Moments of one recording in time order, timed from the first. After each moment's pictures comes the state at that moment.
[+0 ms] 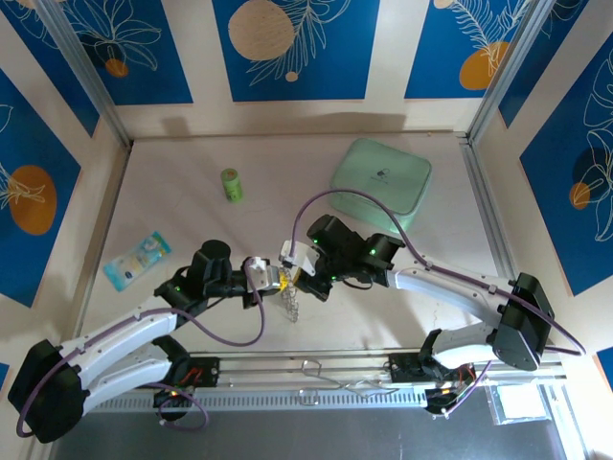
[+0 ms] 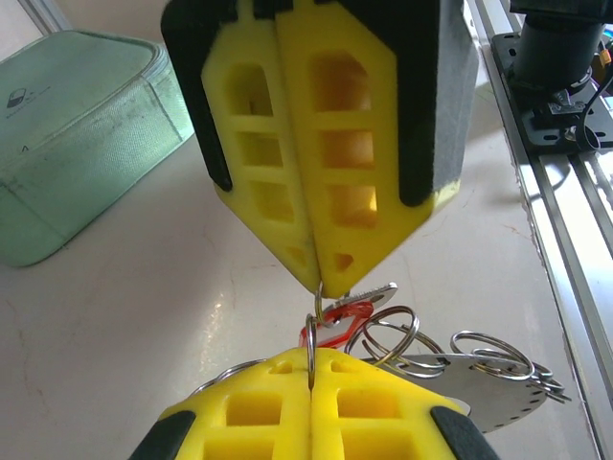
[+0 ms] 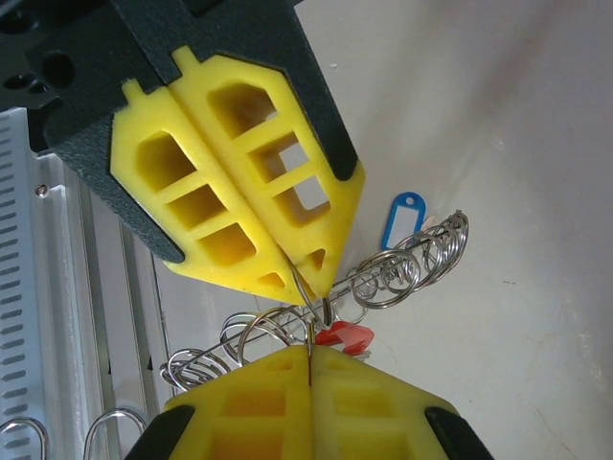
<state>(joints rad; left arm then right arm) -0.70 0.93 0.45 -0.01 0.59 0.50 0.97 1.33 1.05 -0.64 -0.29 -0.22</state>
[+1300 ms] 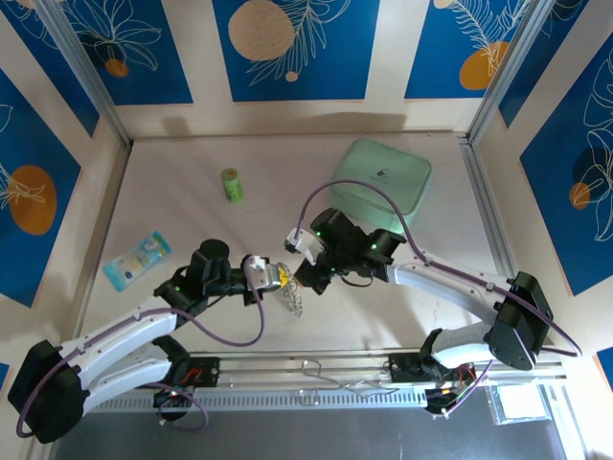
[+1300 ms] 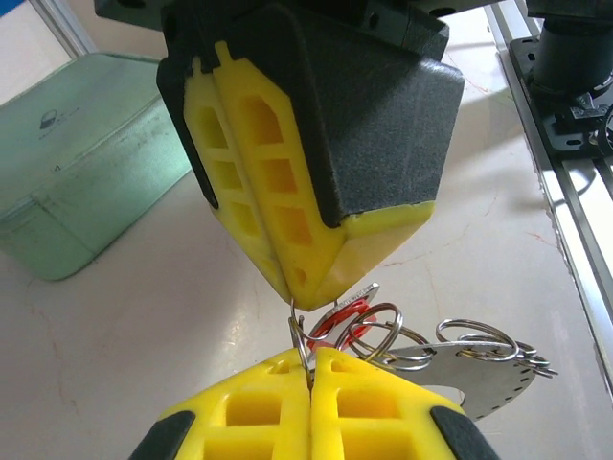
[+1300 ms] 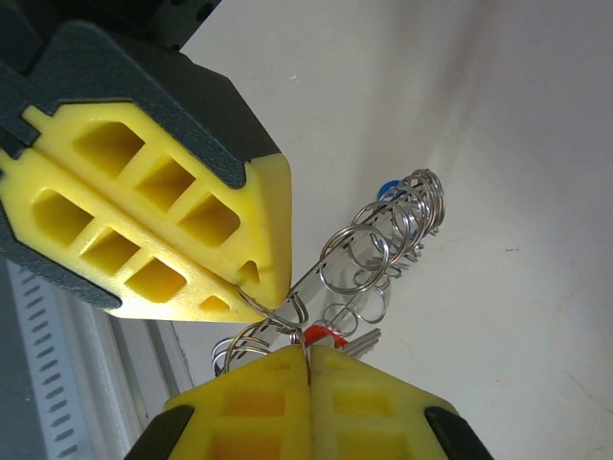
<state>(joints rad) -0.70 0.92 0.45 0.03 0.57 0.52 0.91 1.34 1.05 -0.61 -0.33 0.01</state>
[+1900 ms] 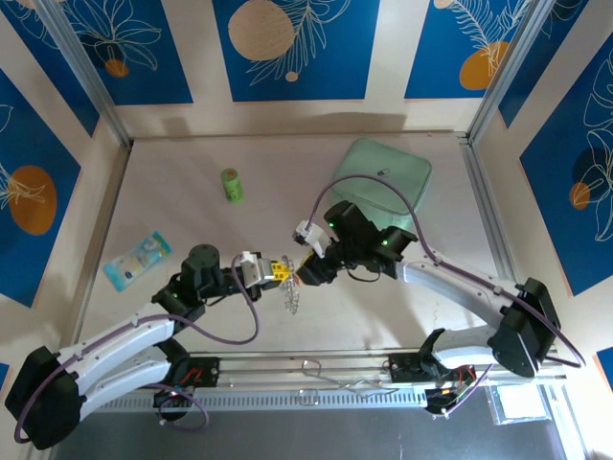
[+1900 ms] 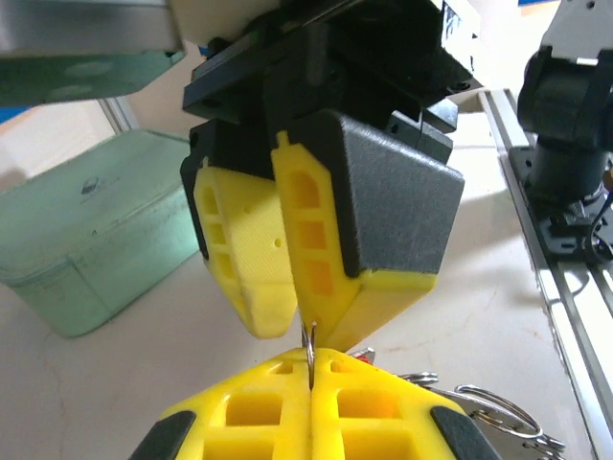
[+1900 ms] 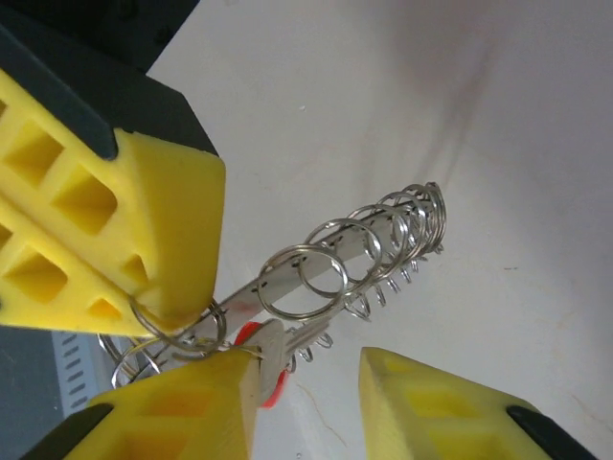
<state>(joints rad) -0.70 0.87 0.37 0.29 0.60 0.31 0.82 1.28 1.00 -0.56 -0.43 -0.02</state>
